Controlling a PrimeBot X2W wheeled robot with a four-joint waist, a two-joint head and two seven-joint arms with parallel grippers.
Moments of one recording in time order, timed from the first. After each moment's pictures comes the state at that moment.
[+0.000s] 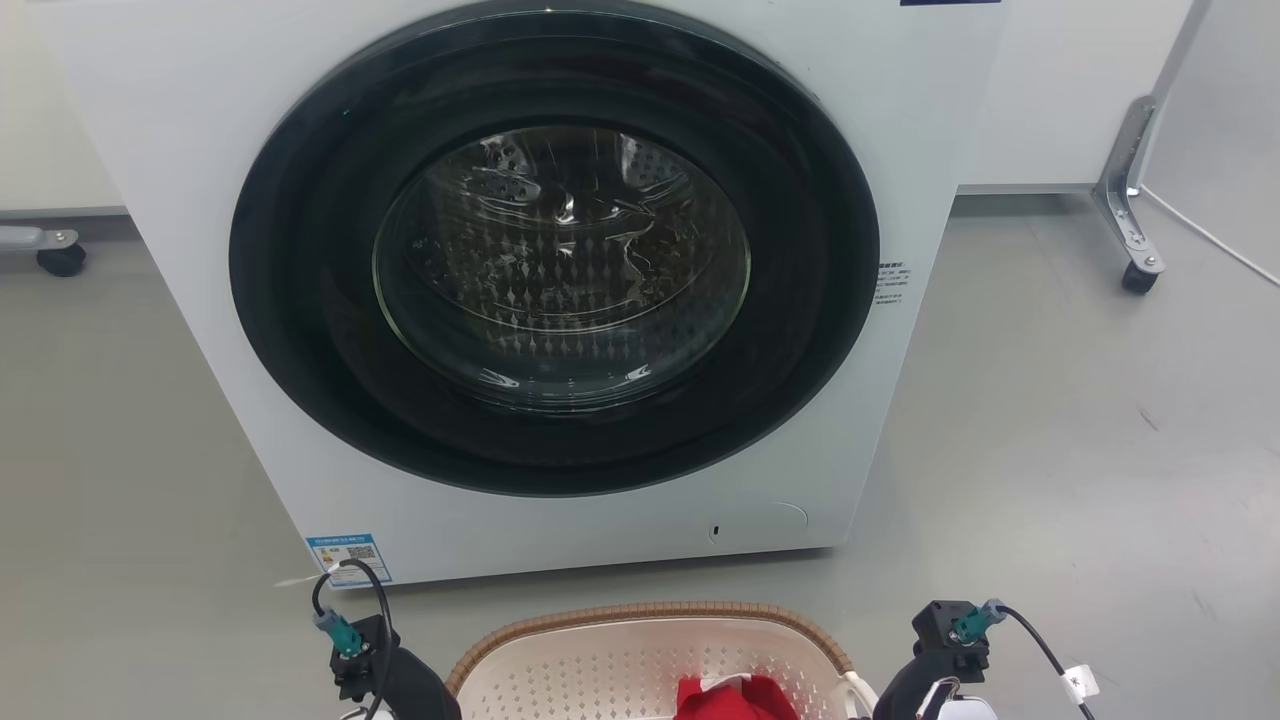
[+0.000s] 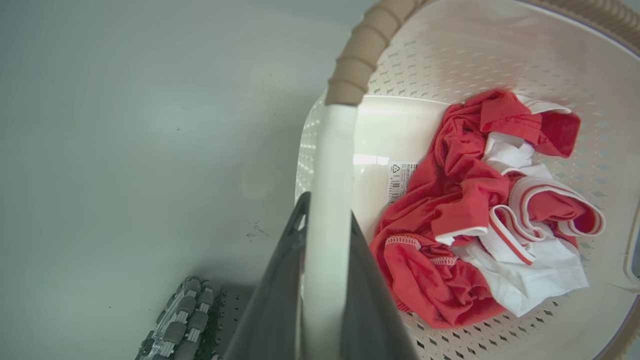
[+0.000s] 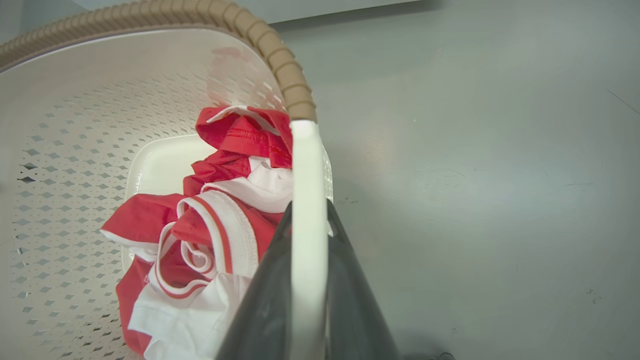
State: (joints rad) left arm -0.54 0.02 -0.34 1.31 -0.74 -0.11 0.51; right arm -0.50 -0.09 0.78 1.10 0.88 0.12 0.31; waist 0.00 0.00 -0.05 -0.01
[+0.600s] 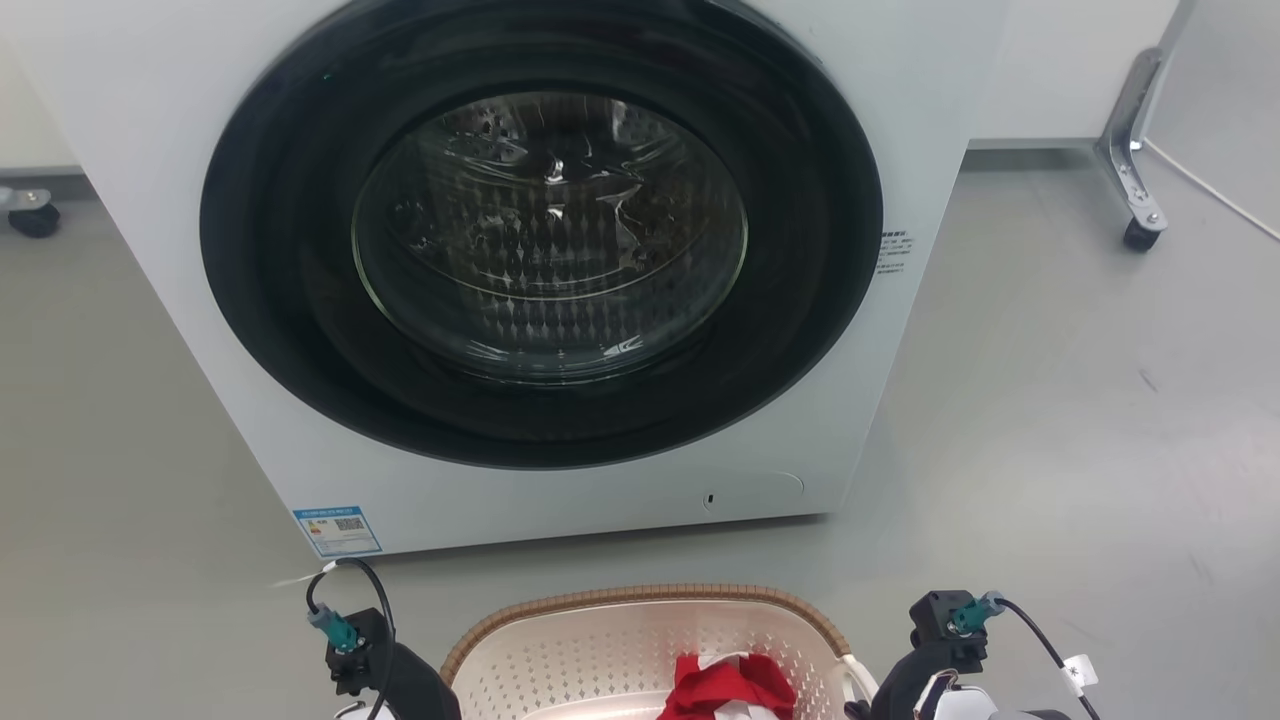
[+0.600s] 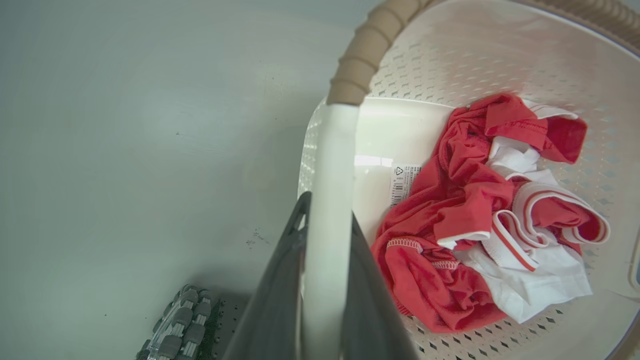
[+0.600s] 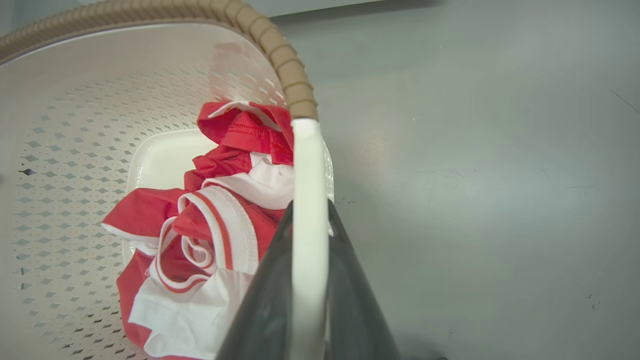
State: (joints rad) left arm -0.54 0.02 -0.34 1.31 -0.74 -0.10 0.45; right arm -0.50 -0.10 0.83 1.08 0.89 0.12 0.28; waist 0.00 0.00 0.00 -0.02
